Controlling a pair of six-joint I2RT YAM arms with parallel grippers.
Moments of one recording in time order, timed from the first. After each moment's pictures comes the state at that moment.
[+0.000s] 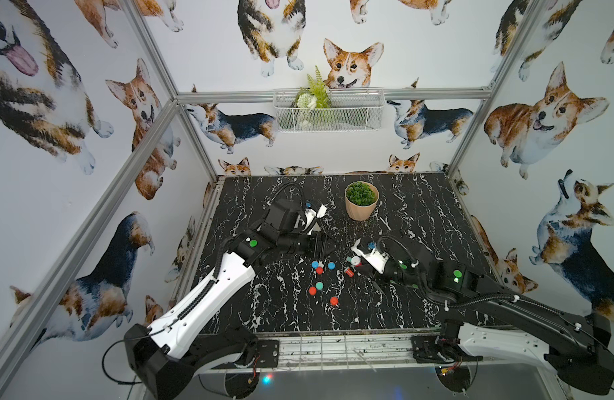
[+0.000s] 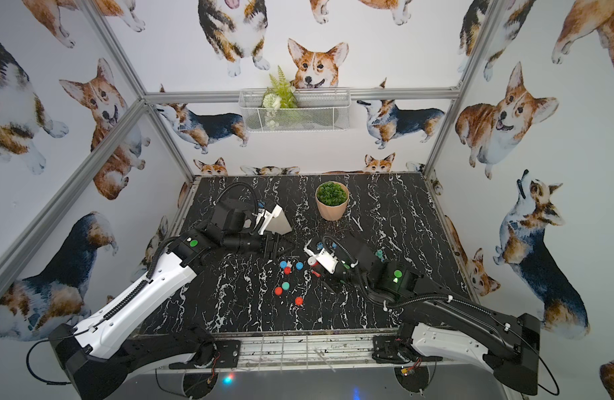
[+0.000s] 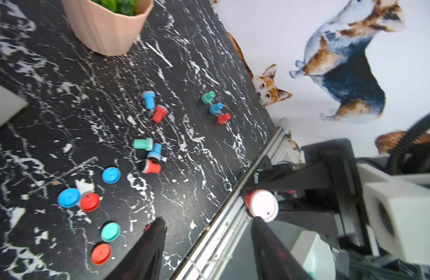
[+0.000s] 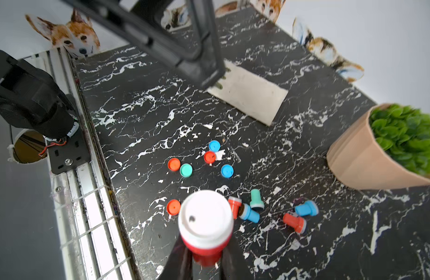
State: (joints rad) left arm -0.69 1.16 1.18 -0.70 0.53 -0.45; right arm 1.06 0.94 0.90 -0.54 0.01 -0.06
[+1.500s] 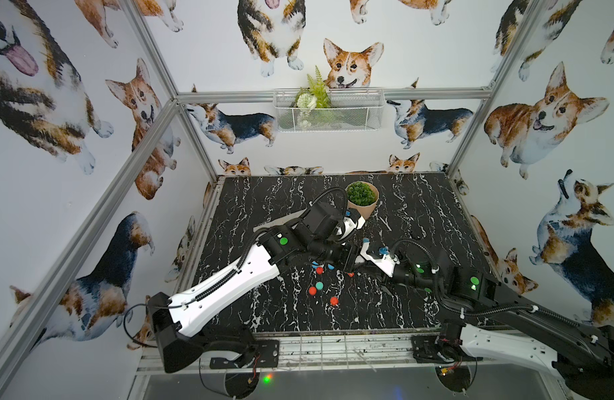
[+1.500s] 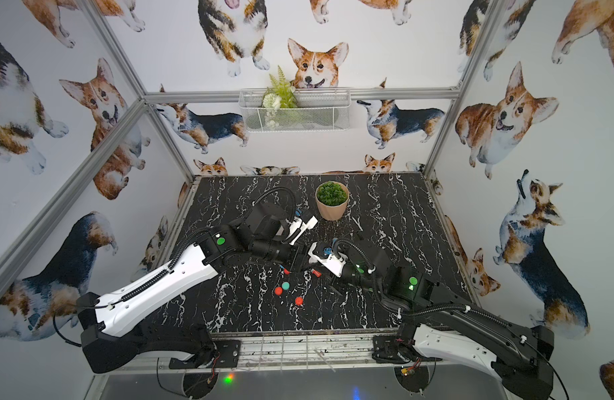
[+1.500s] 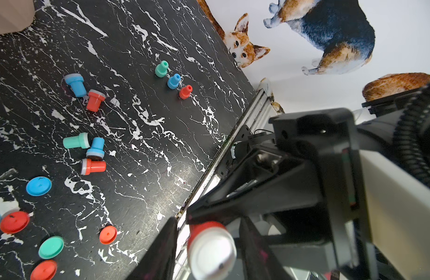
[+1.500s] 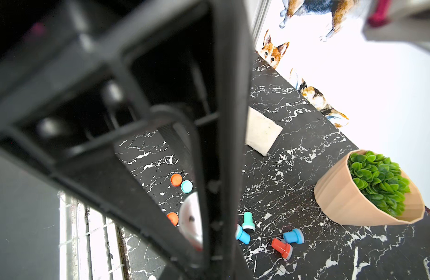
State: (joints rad) left arm -0.96 1.34 1.39 -0.79 0.43 -0.47; right arm 1.06 0.85 0.89 -0.51 -0.02 -0.16
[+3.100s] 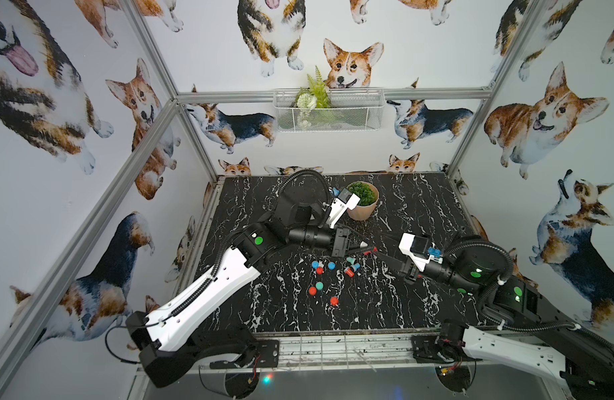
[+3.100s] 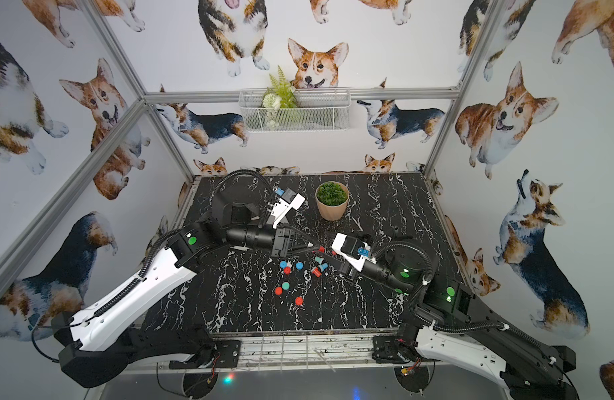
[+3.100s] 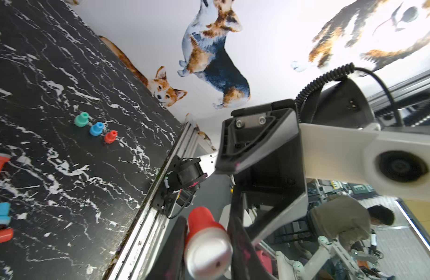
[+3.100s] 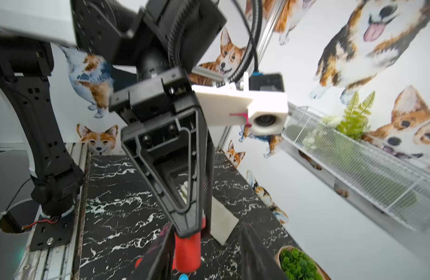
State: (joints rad) left arm -0.86 1.23 1.41 -0.51 0.77 -0.66; right arm 1.06 0.70 1.01 -0.28 -0.06 -0.34
